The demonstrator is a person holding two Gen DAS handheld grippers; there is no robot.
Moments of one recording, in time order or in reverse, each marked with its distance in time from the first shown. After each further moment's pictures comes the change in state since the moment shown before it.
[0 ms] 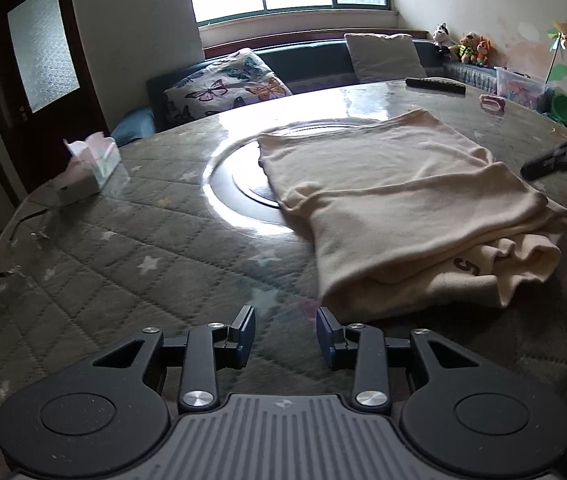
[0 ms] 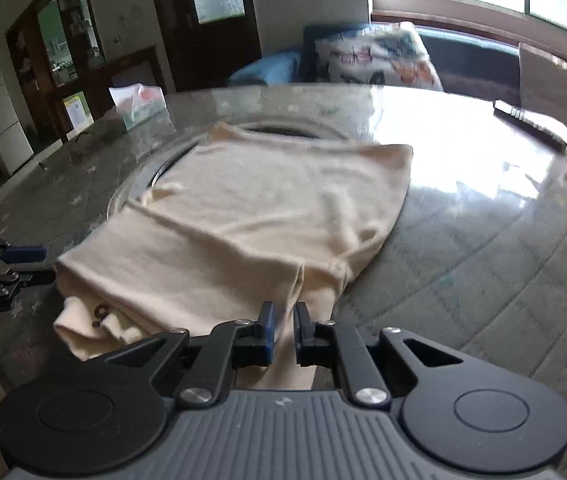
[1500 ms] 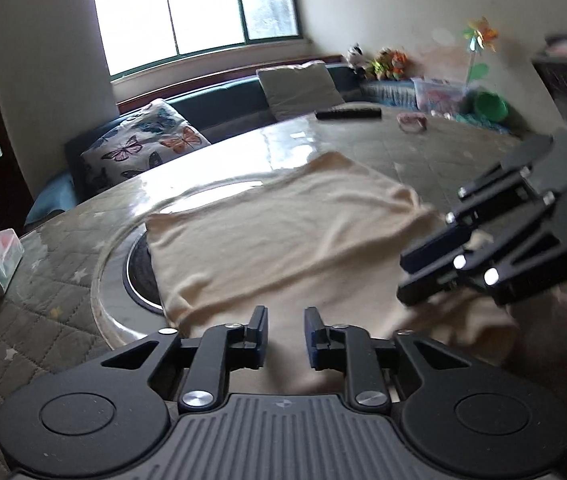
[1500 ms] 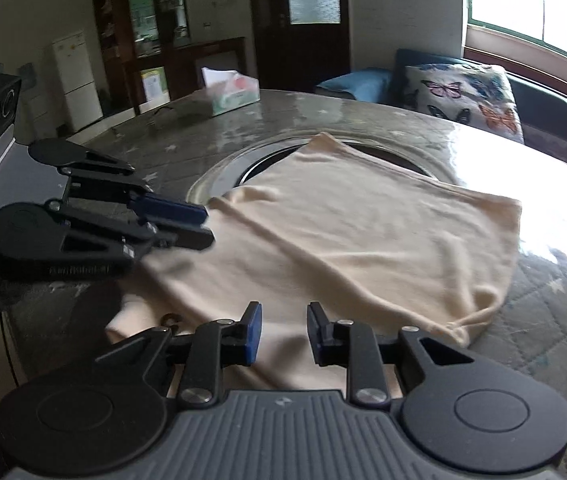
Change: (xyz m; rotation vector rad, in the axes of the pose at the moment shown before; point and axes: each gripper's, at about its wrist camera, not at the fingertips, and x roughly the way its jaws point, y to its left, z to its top) left arm 0.047 -0.068 0.038 0.189 -0.107 -0.196; right arm 0.033 0.052 0.002 -0.218 -0.002 0.177
